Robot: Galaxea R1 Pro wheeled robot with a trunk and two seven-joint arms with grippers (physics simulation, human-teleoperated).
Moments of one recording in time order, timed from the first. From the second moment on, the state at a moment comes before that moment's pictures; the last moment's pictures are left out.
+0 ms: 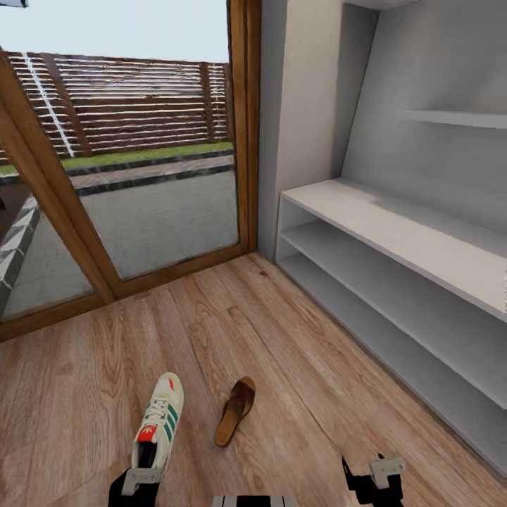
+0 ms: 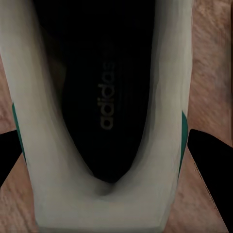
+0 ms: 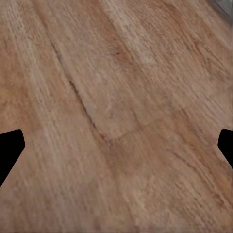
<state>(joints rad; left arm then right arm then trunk) -0.32 0.07 0.10 -0.27 -0.10 -0.44 -0.04 -0.24 -0.10 -0.01 -0.45 0.08 -0.48 0.02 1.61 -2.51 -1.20</state>
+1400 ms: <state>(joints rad) -0.31 0.07 0.10 -0.26 -0.10 -0.50 -0.04 -0.24 -0.09 -0.01 -0.37 0.07 -0.54 0.02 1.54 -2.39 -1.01</state>
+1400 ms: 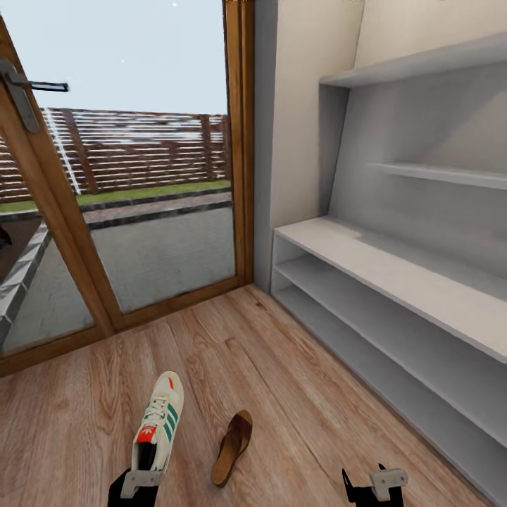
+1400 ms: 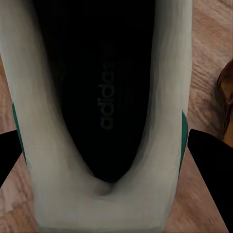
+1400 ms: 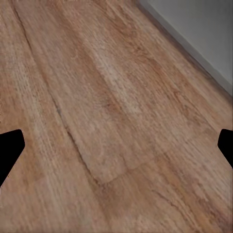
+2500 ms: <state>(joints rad) -0.31 0.07 0.10 -0.26 -0.10 -0.50 -0.04 -0.24 -0.09 -0.01 -0.38 0.07 -0.54 0.02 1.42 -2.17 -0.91</state>
